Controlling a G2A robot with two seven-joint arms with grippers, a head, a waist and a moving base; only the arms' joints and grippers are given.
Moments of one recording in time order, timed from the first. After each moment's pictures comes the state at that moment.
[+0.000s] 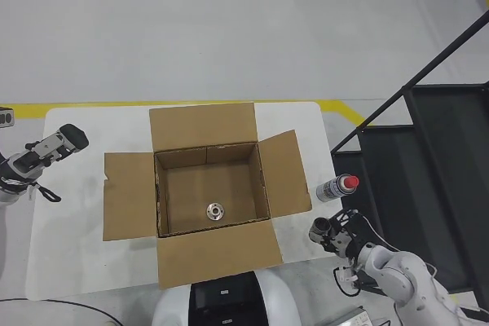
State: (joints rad) left arm 1.17 -0.89 -1.62 -1.36 -0.63 -0.66 -1.16; right arm -1.98 -1.02 1.64 -1.74 -0.95 -0.54 0.34
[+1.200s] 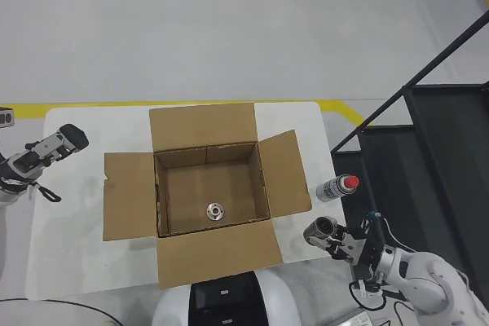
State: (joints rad) left arm 1.17 -0.89 -1.62 -1.36 -0.63 -0.66 -1.16; right arm -2.13 -1.00 1.80 -1.97 -0.76 -0.78 0.32
